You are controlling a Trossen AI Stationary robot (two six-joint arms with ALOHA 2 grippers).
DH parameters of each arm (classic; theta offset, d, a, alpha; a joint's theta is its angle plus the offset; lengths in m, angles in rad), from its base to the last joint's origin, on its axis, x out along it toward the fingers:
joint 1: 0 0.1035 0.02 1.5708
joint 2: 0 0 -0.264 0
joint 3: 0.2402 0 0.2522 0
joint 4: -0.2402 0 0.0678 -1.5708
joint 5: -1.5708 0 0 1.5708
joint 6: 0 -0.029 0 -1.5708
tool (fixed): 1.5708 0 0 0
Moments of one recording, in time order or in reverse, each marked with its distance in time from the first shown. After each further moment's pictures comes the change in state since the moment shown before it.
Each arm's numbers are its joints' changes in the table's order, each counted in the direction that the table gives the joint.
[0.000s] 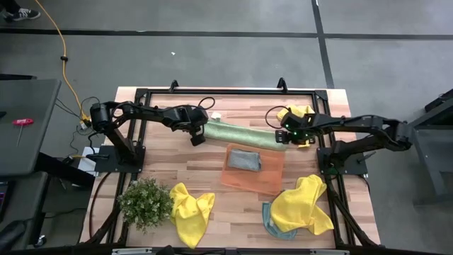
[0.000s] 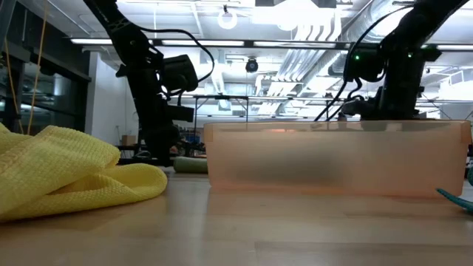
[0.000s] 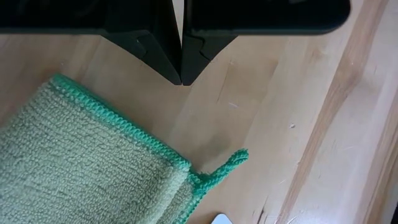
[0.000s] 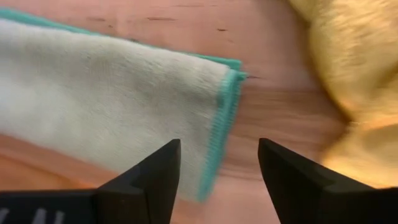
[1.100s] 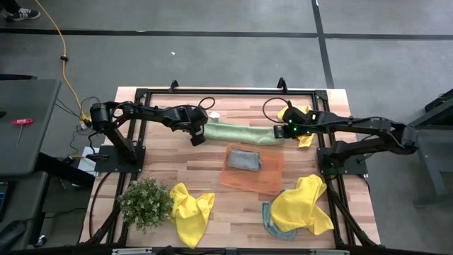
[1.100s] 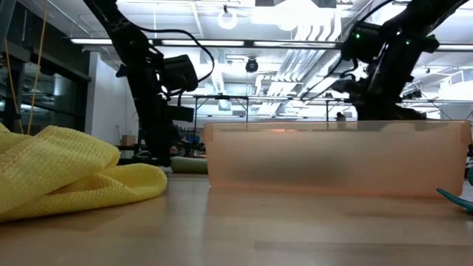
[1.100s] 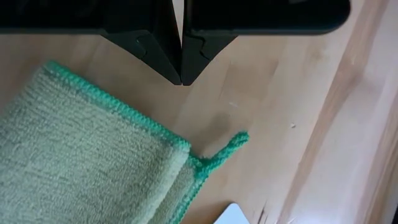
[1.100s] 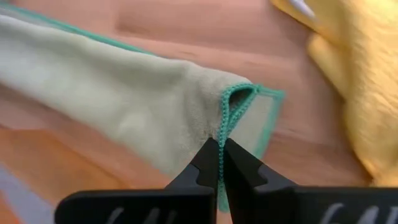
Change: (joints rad) left arm 0.000 -0.001 0.000 0.001 0.000 0.001; right arm -0.001 0.090 0.050 0.046 -0.063 0.151
